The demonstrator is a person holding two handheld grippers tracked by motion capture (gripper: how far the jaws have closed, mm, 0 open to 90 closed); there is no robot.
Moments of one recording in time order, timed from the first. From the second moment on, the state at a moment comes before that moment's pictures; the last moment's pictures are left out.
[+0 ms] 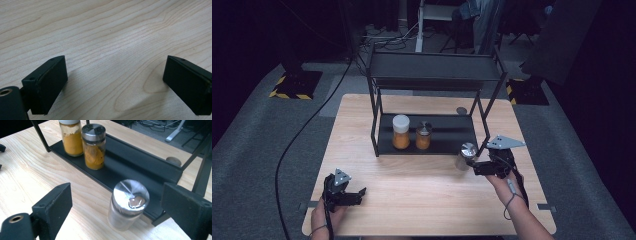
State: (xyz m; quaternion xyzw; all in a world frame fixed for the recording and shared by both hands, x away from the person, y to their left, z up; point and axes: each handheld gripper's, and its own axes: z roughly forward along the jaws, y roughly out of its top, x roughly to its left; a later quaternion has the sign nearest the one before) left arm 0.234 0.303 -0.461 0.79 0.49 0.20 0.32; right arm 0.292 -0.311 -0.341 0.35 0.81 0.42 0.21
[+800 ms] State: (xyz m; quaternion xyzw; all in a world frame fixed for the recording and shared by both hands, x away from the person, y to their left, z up) left arm 0.235 0.303 -0.461 0.79 0.48 0.20 0.33; right arm 0.284 -0.323 -0.384 0.38 0.81 0.39 0.21
